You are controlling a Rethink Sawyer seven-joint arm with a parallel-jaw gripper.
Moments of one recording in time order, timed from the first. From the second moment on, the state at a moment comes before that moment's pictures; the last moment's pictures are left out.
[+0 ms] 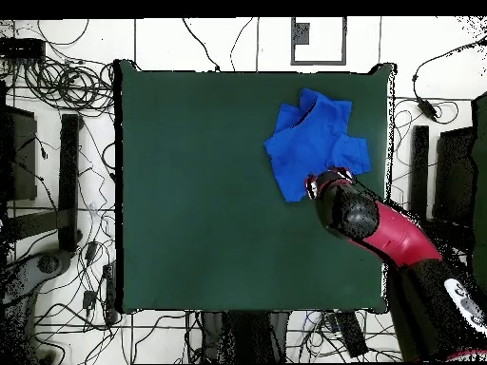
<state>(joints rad) -0.65 -0.57 0.21 1.71 -0.08 0.20 0.88</state>
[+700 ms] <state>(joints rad) -0.54 -0.57 0.04 1.60 -0.05 0.46 0.88</state>
